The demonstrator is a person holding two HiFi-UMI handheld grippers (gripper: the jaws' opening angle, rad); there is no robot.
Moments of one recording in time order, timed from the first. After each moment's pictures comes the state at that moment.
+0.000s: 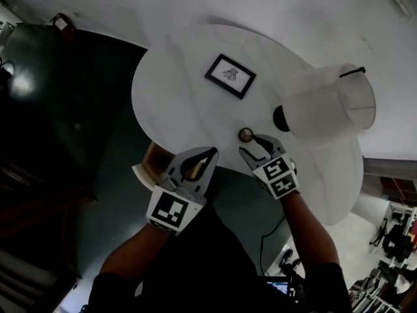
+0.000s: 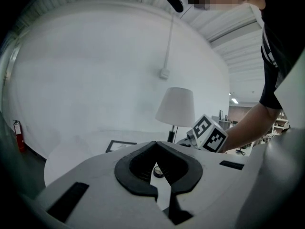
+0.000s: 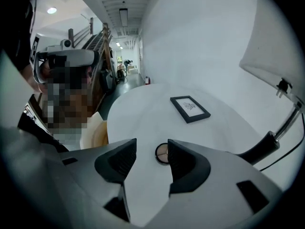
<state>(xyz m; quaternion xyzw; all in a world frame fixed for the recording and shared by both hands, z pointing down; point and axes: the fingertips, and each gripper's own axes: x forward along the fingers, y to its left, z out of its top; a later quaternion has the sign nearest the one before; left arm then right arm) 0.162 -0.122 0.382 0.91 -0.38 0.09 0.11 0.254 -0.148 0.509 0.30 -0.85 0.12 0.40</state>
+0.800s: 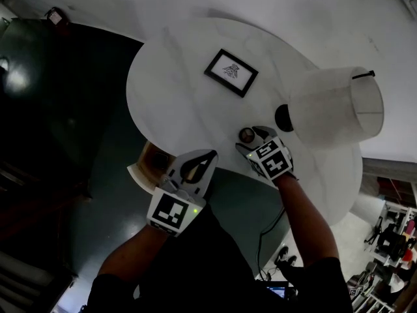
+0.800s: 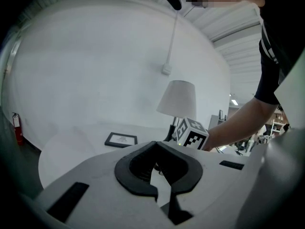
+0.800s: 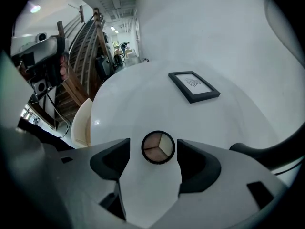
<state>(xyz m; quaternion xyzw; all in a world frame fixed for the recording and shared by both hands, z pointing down) 0.162 -0.122 0.417 0.91 -0.37 0.09 0.13 0.262 -0.171 0.574 0.28 -0.81 0.18 0.48</state>
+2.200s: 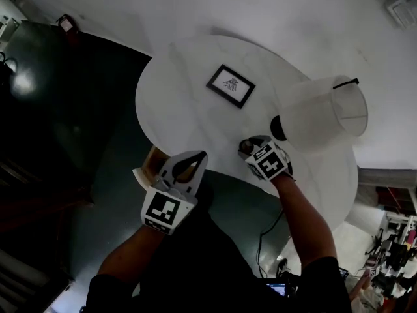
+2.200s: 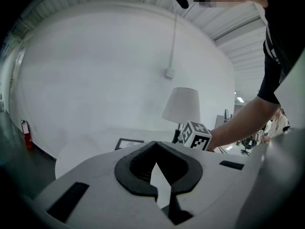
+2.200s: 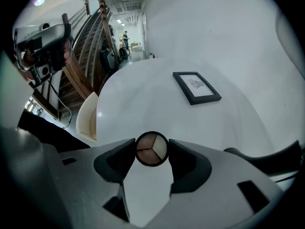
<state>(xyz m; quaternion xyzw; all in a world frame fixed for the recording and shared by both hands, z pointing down) 0.135 -0.118 0.391 0.90 -0.41 0.10 0.12 0.266 -0.165 0.562 0.24 -0.80 0.16 0.52</state>
